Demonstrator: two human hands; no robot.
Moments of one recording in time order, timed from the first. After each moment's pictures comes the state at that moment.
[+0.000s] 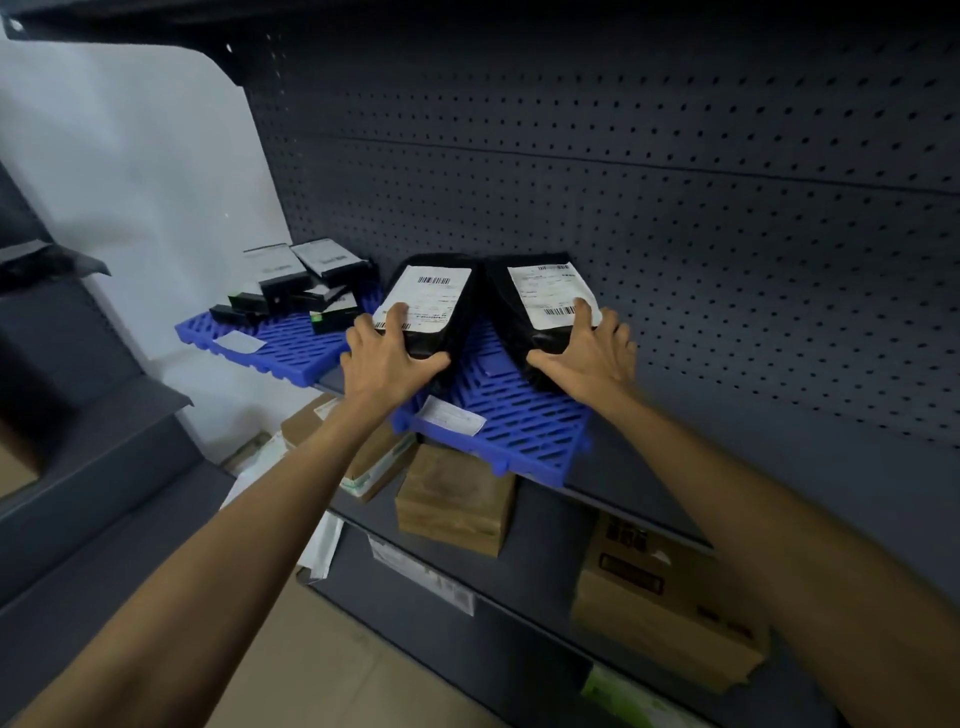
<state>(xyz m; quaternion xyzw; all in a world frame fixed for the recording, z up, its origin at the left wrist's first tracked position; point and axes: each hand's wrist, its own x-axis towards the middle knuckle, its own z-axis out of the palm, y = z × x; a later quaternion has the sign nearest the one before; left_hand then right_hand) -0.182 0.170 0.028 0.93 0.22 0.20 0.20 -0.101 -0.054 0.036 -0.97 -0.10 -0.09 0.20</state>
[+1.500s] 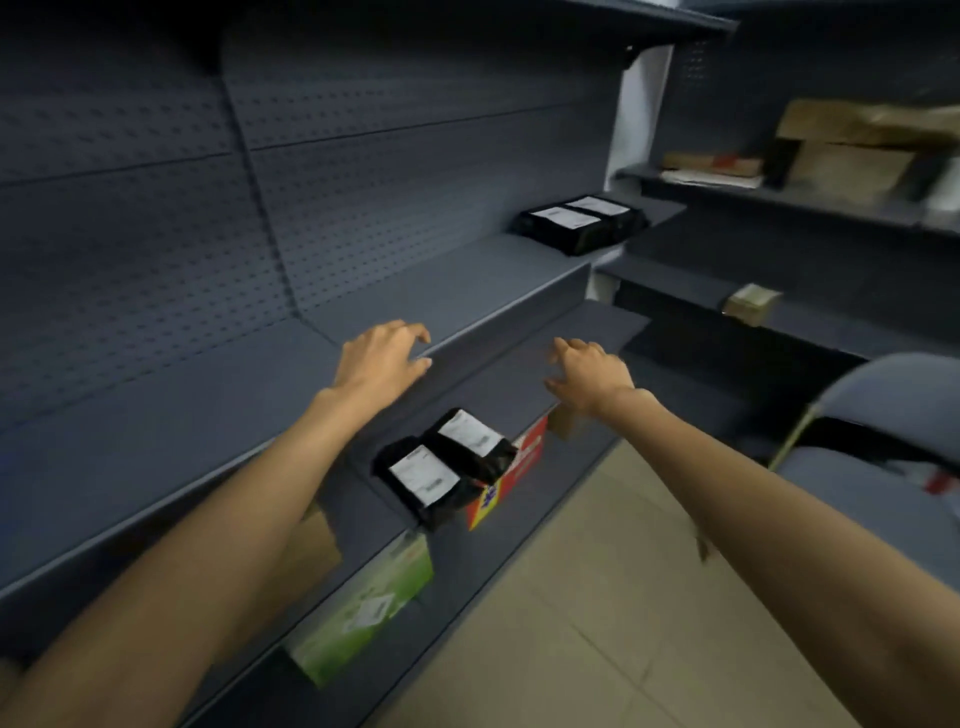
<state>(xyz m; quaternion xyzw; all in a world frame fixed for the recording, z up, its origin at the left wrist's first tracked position) -0.340 -0.326 0.048 0.82 -0.54 0.09 0.13 -0.548 -0.486 0.027 -0.92 0.39 -0.05 0.05</state>
